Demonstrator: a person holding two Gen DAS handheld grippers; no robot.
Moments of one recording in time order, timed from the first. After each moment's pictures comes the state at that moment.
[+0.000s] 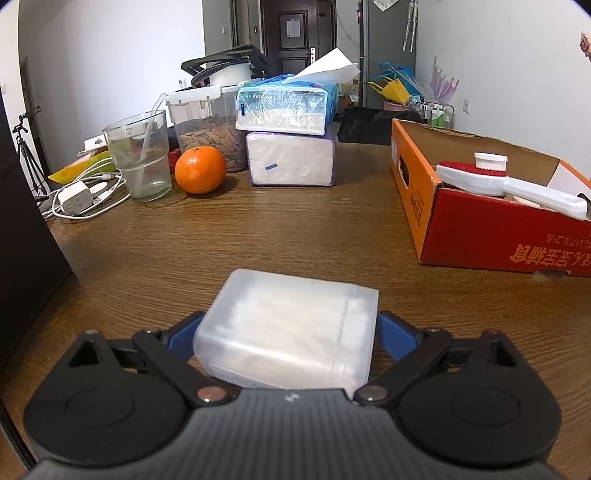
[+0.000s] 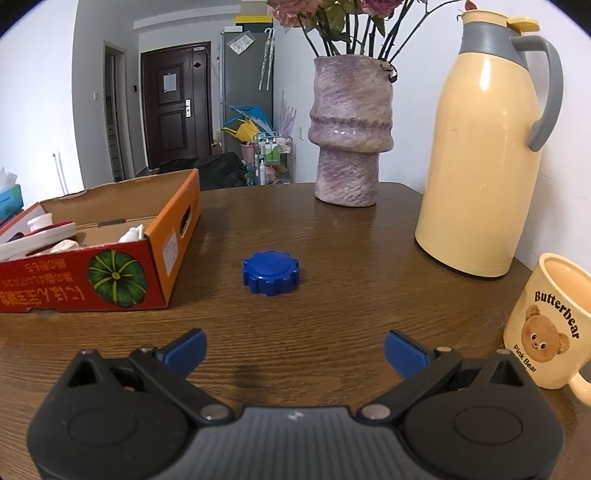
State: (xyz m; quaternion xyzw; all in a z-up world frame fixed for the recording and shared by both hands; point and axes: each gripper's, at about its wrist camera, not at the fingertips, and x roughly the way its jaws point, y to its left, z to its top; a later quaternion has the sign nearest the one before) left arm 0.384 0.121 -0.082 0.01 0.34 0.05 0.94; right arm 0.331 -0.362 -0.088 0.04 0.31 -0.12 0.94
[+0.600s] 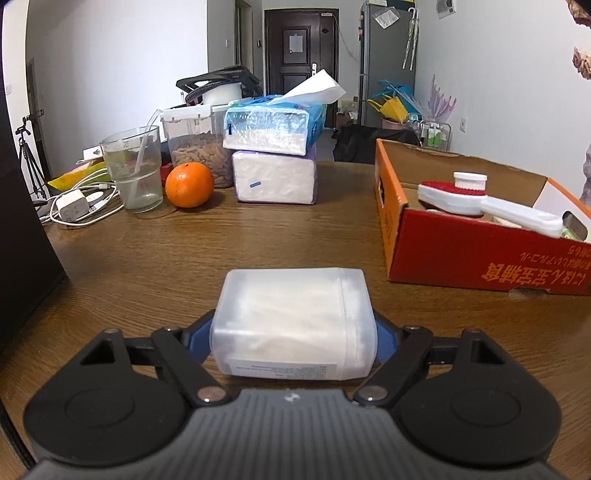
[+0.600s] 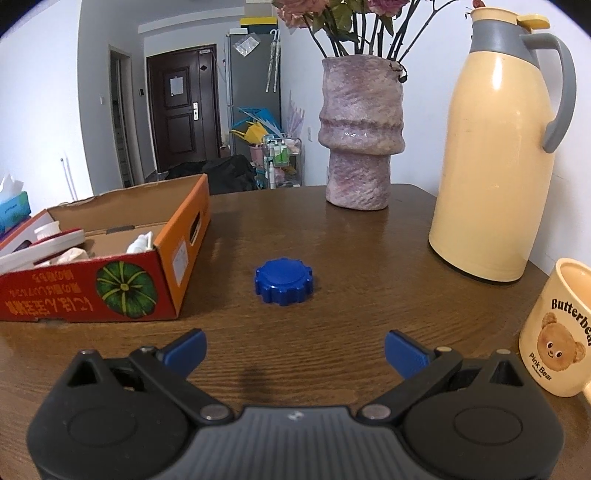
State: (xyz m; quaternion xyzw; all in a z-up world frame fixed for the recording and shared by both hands) left arm 0.374 0.099 -0.074 -0.01 0.31 0.05 0.95; right arm 0.340 -0.363 -0.086 0.05 0.30 -0.10 0.95
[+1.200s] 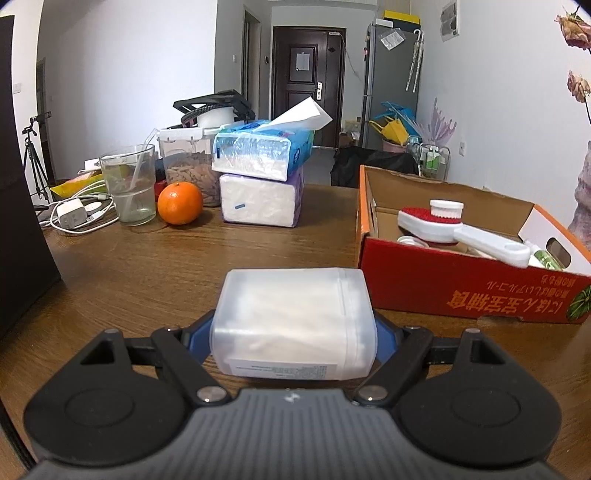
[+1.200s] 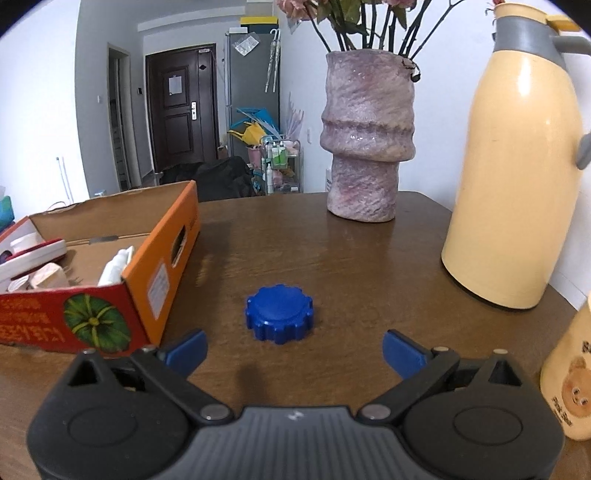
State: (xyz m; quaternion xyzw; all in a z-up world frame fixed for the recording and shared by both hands) left arm 0.364 0.072 -0.060 -0.03 0.28 0.06 0.96; right arm 0.390 -0.372 -0.091 0.04 0.30 -0.11 0.95
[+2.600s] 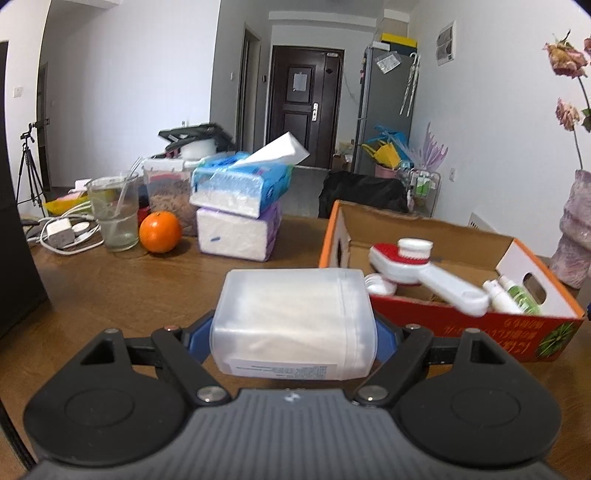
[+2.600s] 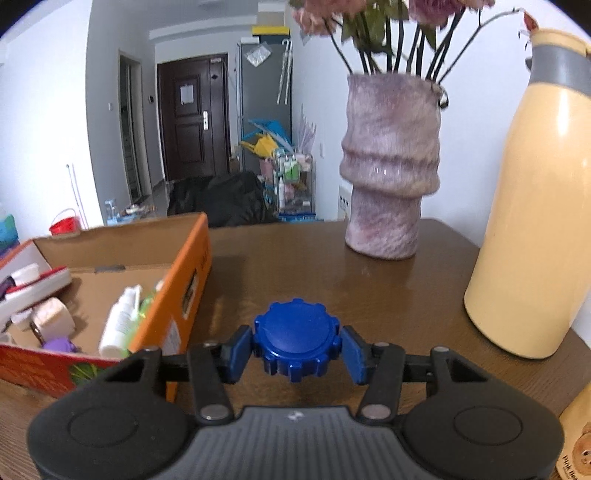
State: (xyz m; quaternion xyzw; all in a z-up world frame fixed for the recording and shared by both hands) left arm 0.367 0.047 -0.033 -0.05 0.25 0.05 0.97; right arm 0.420 -0.369 -0.065 0.04 0.28 -0.09 0.96
